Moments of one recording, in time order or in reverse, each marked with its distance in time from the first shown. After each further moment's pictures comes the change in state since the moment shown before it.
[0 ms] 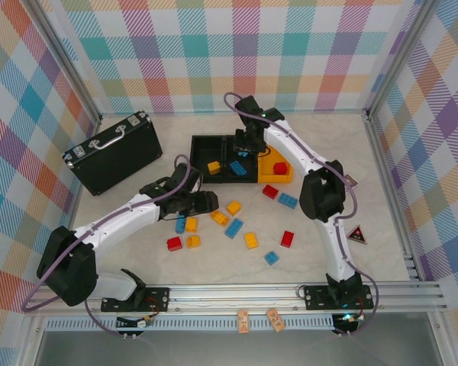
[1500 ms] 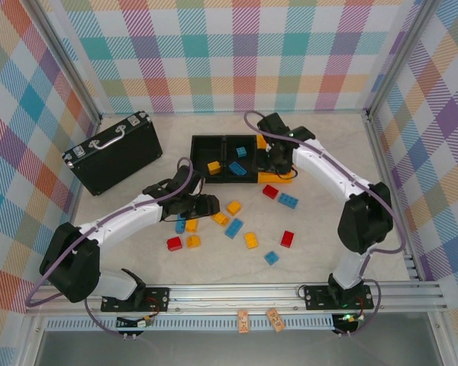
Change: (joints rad) left arm -0.001 0.030 -0.026 0.024 0.055 0.021; right arm -0.005 -0.550 -0.681 0.074 0.026 -0.028
